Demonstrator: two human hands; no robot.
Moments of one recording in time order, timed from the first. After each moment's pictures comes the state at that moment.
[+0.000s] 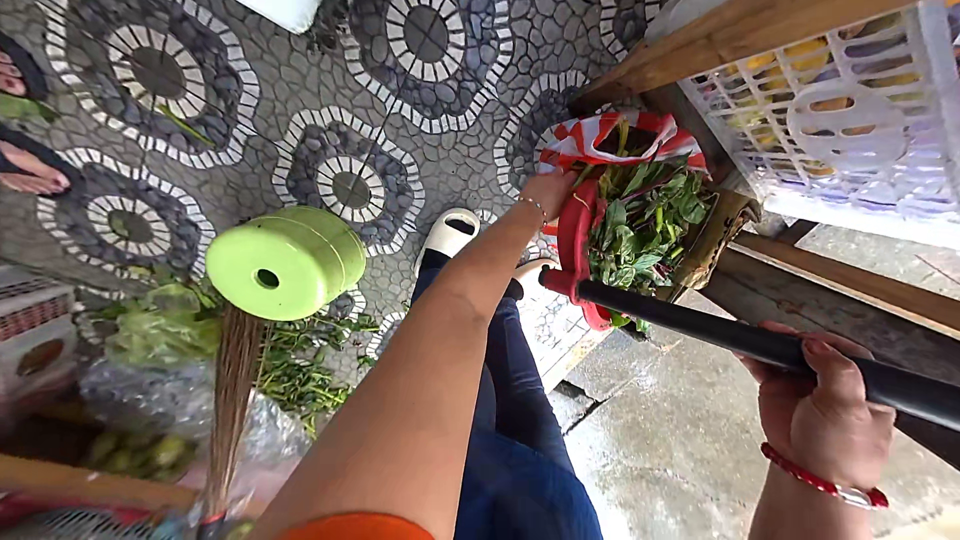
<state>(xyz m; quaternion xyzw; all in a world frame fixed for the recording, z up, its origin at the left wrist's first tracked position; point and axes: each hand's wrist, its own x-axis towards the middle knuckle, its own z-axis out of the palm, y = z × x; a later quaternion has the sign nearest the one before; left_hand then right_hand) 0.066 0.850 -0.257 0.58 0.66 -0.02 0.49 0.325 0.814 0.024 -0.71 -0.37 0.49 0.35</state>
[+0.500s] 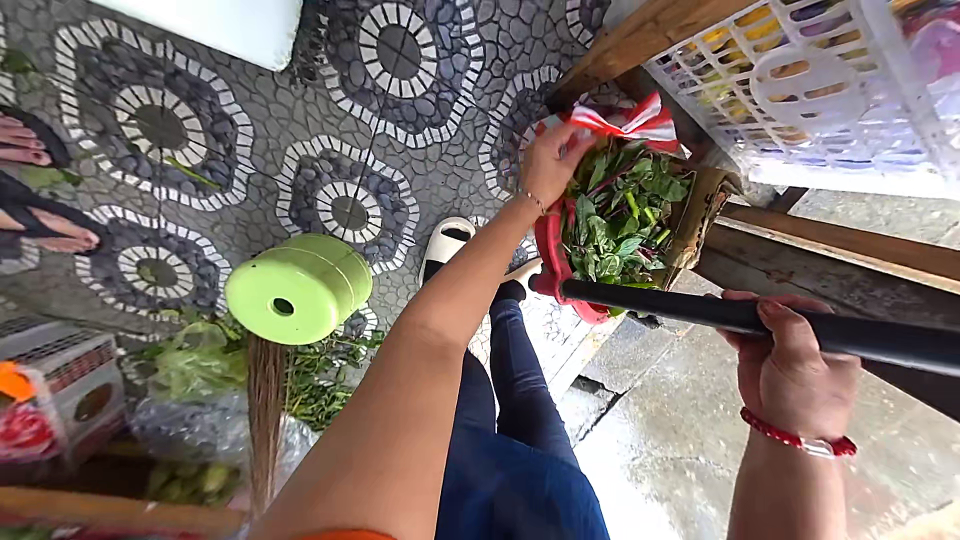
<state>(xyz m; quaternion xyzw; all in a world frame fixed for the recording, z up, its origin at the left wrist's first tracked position) 0.067 0.875 -0.216 0.45 0.67 0.38 0.46 0.306 0.816 0.025 -0.72 -0.37 0.48 0.33</state>
